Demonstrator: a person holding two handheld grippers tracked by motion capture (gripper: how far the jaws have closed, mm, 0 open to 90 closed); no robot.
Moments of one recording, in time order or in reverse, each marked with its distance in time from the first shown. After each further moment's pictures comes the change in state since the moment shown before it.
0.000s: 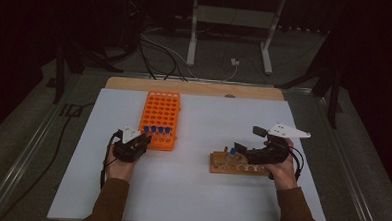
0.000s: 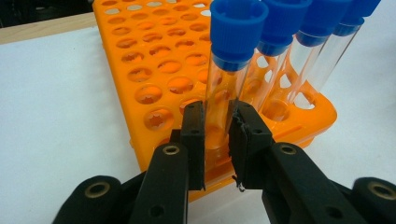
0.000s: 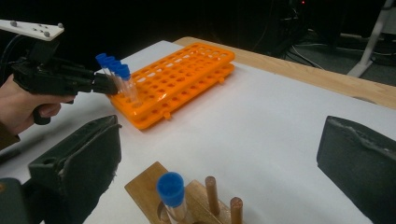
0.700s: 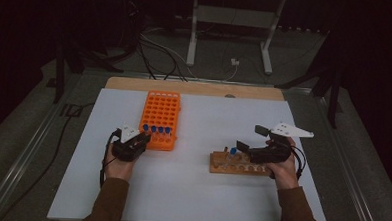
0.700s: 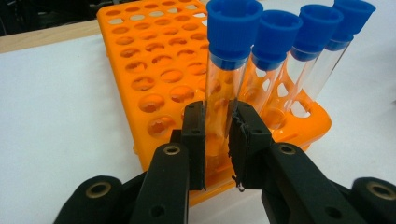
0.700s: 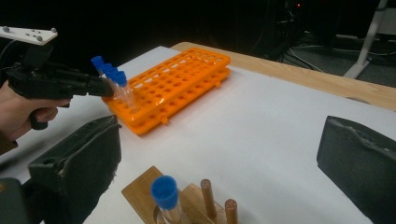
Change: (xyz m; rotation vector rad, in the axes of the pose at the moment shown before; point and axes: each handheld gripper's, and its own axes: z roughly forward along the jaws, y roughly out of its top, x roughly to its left) left arm 0.000 0.004 -0.004 -0.011 0.004 0.010; right arm -0.004 0.001 -0.003 -0.017 -0.006 0.024
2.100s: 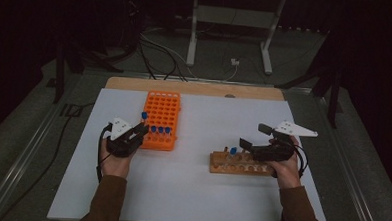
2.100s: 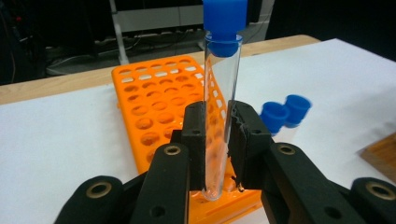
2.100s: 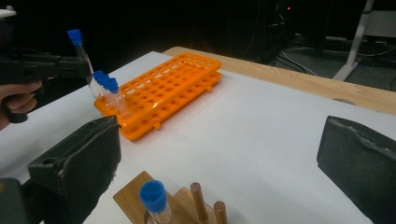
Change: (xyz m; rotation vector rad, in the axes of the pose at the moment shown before) left arm 0.002 0.025 -0.025 -0.146 -0.008 -0.036; right arm -0.005 0.003 -0.005 -0.014 -0.029 0.016
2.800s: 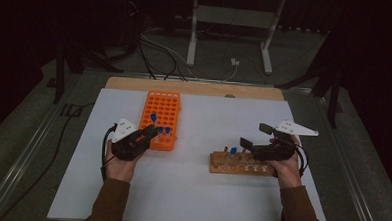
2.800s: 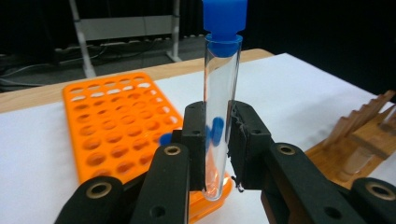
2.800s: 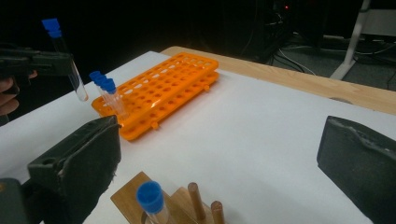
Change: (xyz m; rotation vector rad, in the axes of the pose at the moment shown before) left arm -0.022 0.014 -0.017 -0.042 -0.128 -0.012; right arm -0.001 0.001 -0.001 0.001 -0.009 0.010
